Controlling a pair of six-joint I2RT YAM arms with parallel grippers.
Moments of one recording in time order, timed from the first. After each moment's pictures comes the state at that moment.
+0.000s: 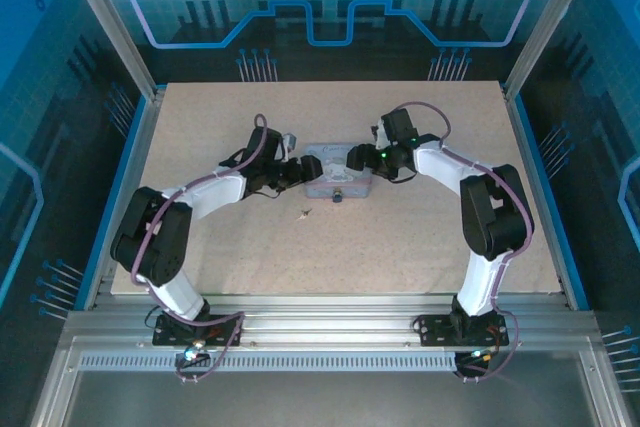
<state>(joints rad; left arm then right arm) -0.36 1.67 1.02 -0.13 0.41 -0.69 0.34 1.86 1.28 -0.43 -0.36 0.51</state>
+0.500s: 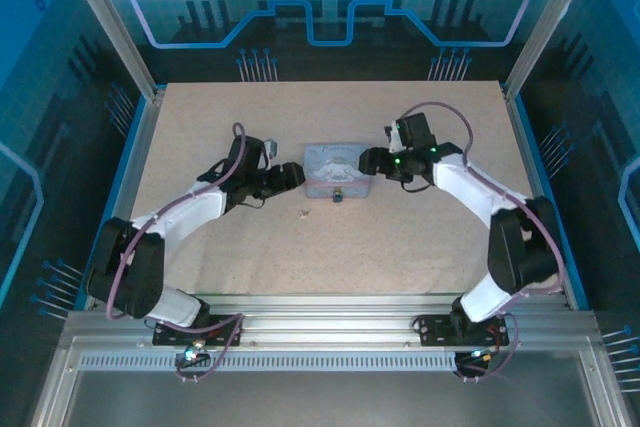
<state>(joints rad) -0.35 1.45 0.87 -0.23 0.32 -0.69 0.34 1.56 1.11 -0.48 -0.27 0.47</state>
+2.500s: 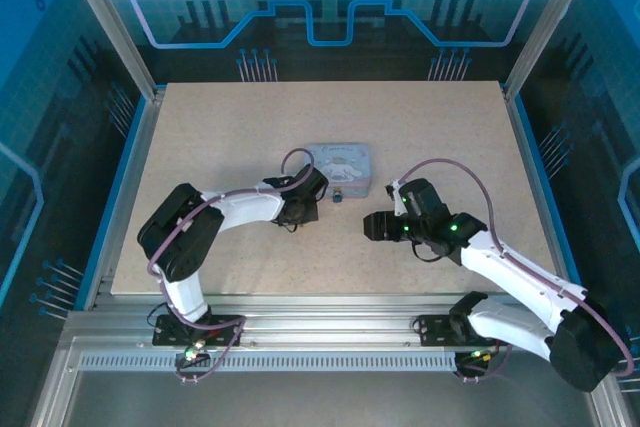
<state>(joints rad) -0.67 1.77 1.02 -0.47 -0.19 -0.82 0.60 1.02 0.65 -0.48 -0.14 0.51</state>
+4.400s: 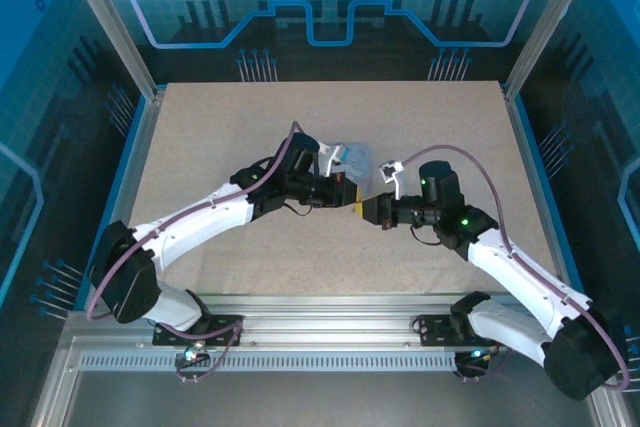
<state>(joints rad) -0.73 1.47 1.14 -0.29 0.52 -0.77 0.48 1.00 0.68 -0.20 -0.66 0.47</state>
